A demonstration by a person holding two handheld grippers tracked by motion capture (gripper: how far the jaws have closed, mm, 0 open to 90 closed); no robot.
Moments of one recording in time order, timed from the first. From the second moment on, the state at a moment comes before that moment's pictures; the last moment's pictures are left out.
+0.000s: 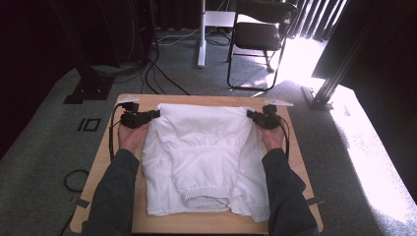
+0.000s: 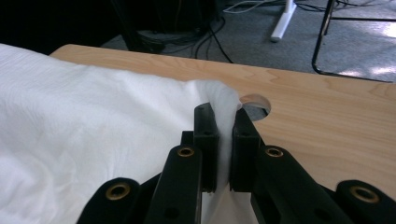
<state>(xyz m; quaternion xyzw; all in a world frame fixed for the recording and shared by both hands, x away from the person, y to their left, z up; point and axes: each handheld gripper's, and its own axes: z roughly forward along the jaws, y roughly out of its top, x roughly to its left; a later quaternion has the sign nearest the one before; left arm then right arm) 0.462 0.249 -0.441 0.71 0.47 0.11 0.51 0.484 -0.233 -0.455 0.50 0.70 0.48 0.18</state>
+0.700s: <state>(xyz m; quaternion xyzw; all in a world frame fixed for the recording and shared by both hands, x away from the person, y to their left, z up) 0.352 0.231 -0.535 0.82 0.44 0.10 0.35 0.356 -0.233 -0.543 0.45 0.79 0.39 0.11</state>
